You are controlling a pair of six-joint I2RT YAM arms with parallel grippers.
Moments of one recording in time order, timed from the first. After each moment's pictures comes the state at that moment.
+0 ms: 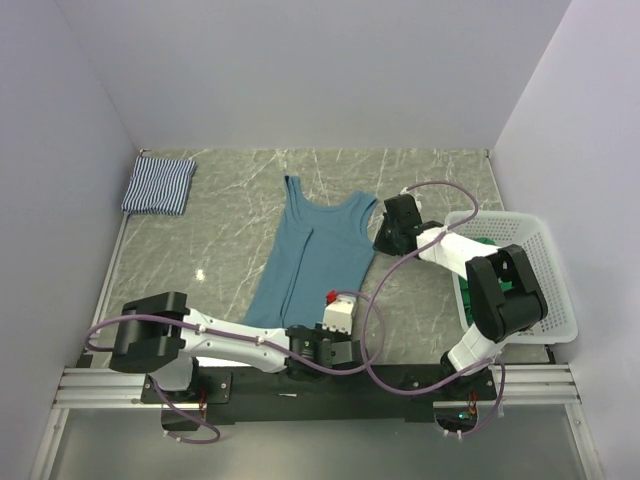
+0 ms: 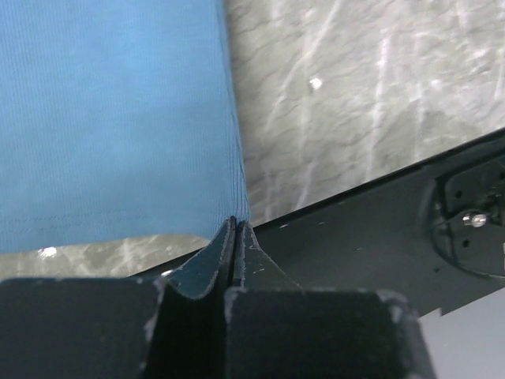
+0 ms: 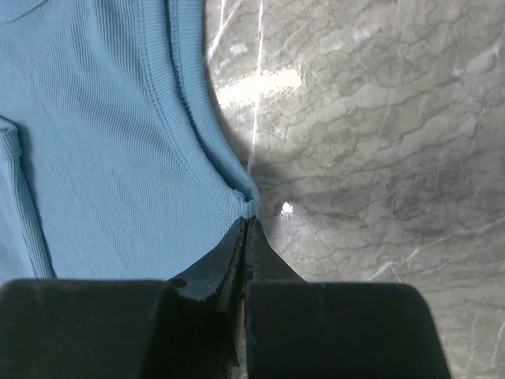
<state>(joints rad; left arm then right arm) -1.55 1.61 0.99 -0.43 -0.58 -1.19 0.35 1.63 0.92 -0.20 0.07 0.67</state>
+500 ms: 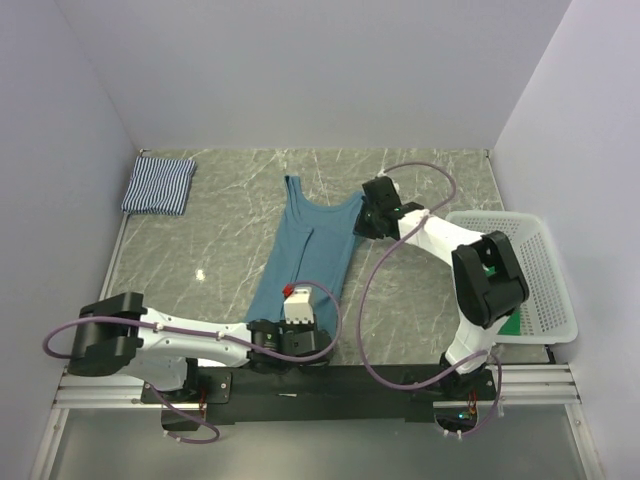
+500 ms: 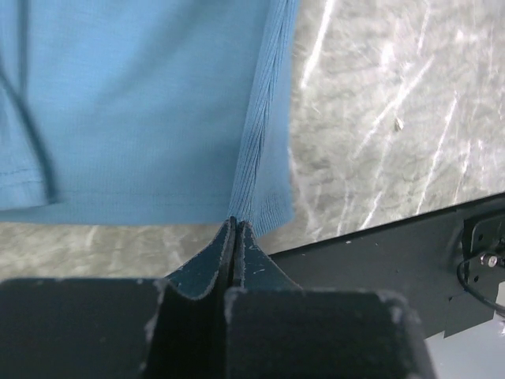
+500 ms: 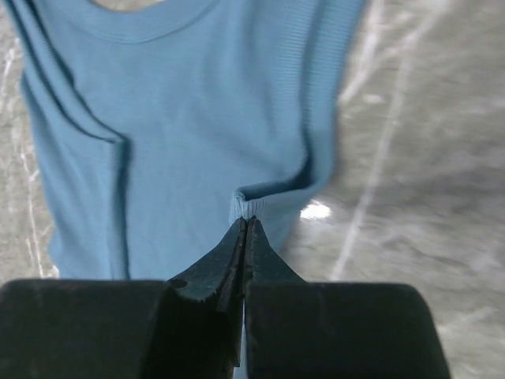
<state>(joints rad) -1.48 1.38 0.73 -0.40 -0.57 -1.35 0.44 1.74 1.14 -0.28 0.06 0.68</state>
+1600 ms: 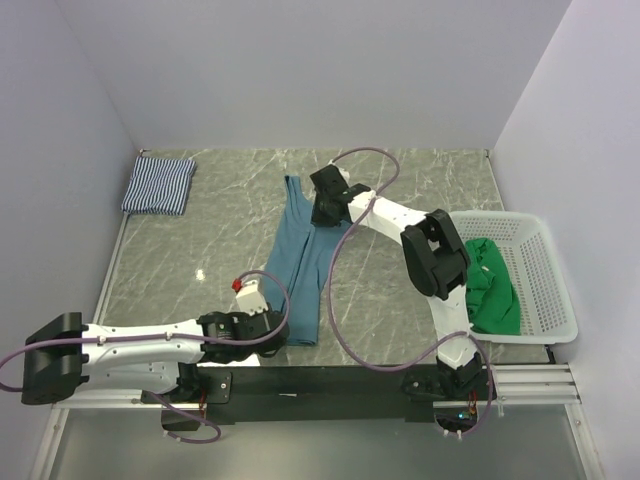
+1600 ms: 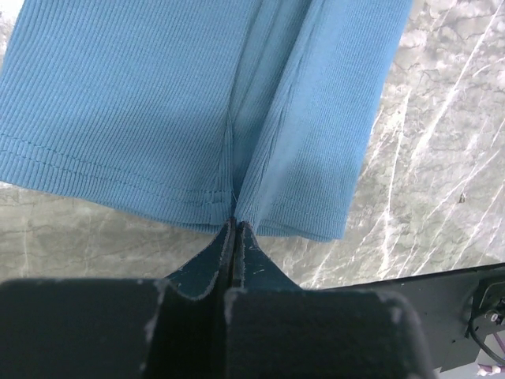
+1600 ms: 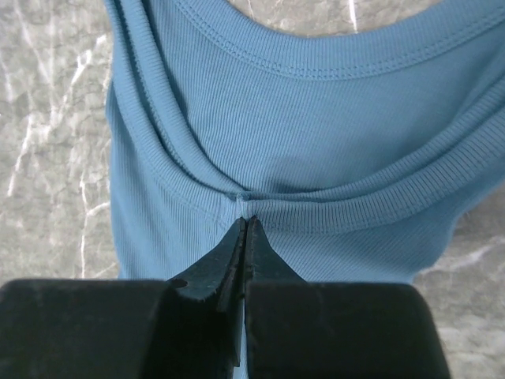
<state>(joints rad) -1.27 1.03 0.48 -0.49 -0.49 -1.44 0.61 2.13 1.64 -0.43 0.11 0.70</state>
